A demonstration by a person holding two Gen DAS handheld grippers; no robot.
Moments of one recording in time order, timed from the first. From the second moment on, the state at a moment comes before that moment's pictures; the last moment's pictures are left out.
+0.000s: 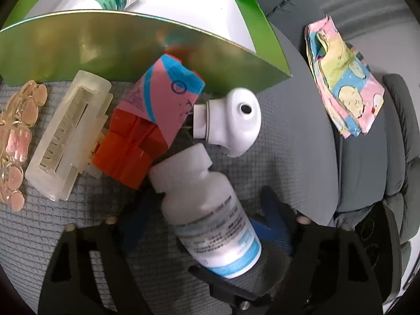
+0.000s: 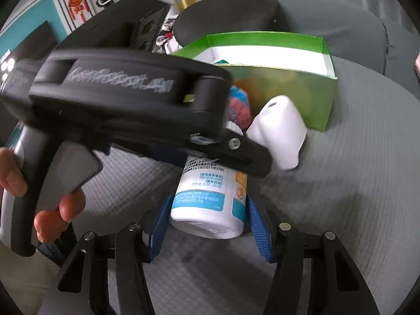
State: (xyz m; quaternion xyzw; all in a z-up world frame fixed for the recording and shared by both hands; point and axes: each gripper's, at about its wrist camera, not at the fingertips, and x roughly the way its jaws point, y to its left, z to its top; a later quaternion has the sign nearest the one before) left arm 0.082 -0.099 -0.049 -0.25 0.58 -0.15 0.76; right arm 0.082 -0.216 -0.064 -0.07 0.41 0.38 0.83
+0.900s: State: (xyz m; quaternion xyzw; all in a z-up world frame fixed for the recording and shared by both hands) left arm 0.042 -0.077 0.055 -0.07 0.44 -0.20 0.87; right arm 0.009 -0.171 0.007 -0.10 0.27 0.35 0.89
